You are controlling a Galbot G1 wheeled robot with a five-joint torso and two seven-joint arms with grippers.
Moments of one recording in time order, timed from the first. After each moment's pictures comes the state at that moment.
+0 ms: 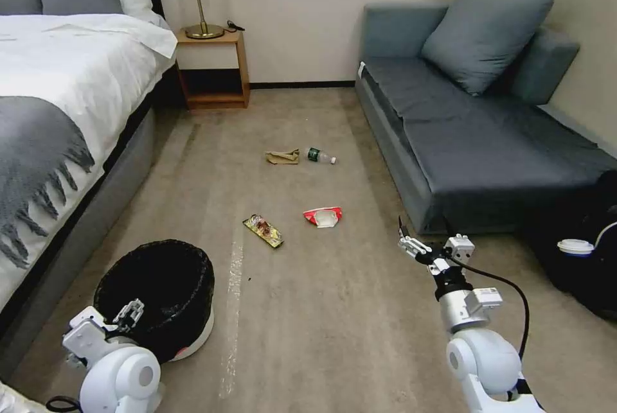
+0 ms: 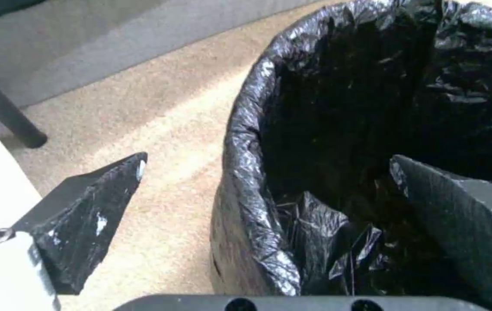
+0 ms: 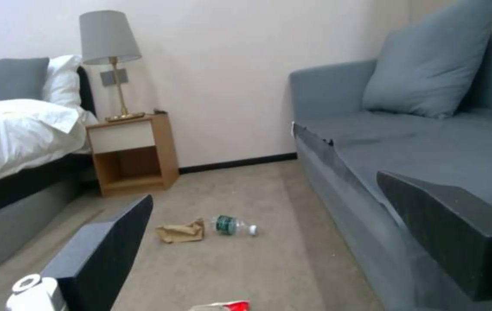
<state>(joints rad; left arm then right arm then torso) 1.49 -1.41 -0.73 -2.07 -0.75 0.40 -0.90 -1.40 1.37 0.54 1.96 0.23 0.09 -0.03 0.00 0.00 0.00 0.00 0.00</state>
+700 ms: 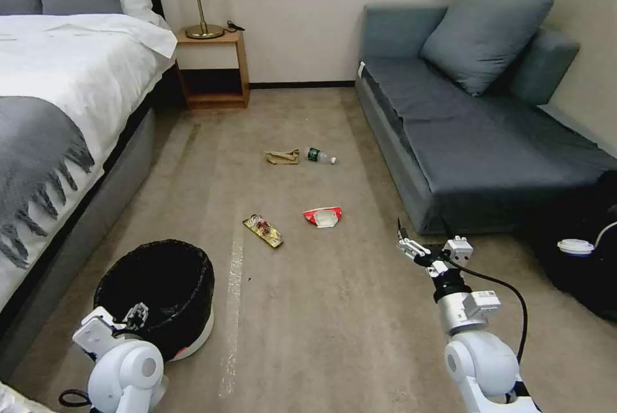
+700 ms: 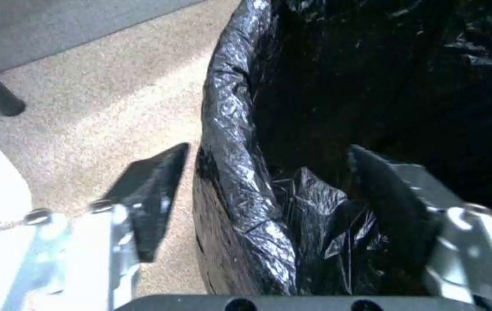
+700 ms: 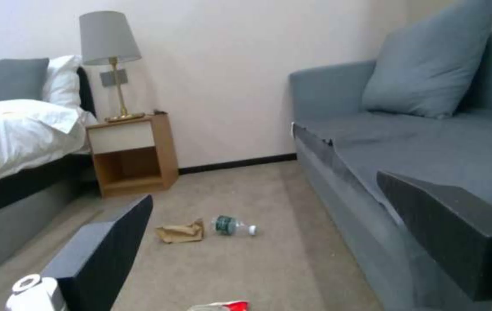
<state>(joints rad) 1.46 -1.42 -0.73 -2.01 -0.80 0.41 -0.90 -1.41 1.37 0.55 1.95 0.23 0.10 -0.03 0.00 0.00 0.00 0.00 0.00</state>
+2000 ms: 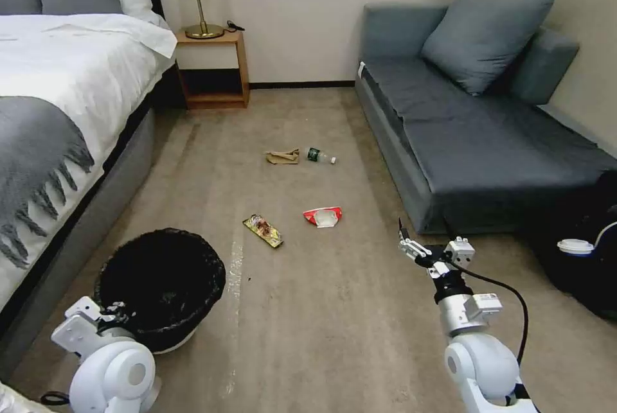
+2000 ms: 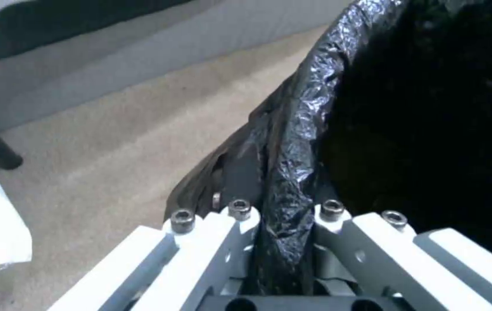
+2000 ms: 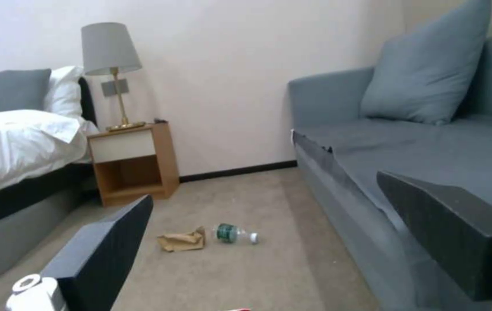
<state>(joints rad) 1.52 -1.41 -0.73 -2.25 -0.78 0.42 -0.92 -1.42 1.38 0.55 1.96 0.24 0.13 -0.03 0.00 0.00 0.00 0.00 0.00</state>
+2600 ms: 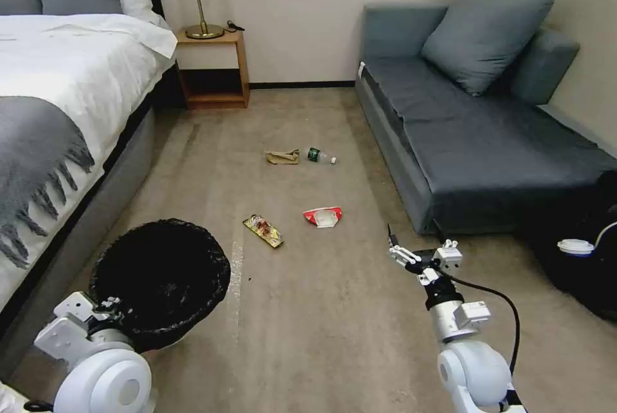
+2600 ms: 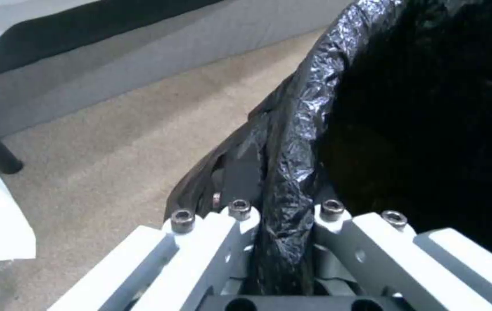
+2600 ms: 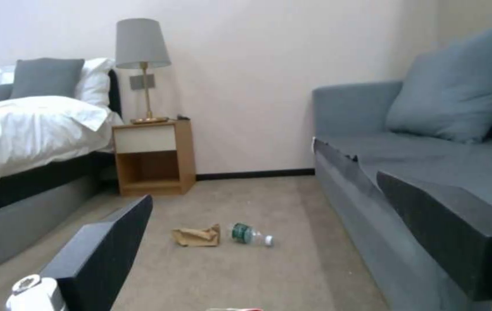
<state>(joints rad) 1.56 -1.41 -0.70 -2.33 -0.79 0.43 -0.95 -1.44 1.41 0.53 1.94 0.13 0.21 -0.09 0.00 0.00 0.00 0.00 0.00</state>
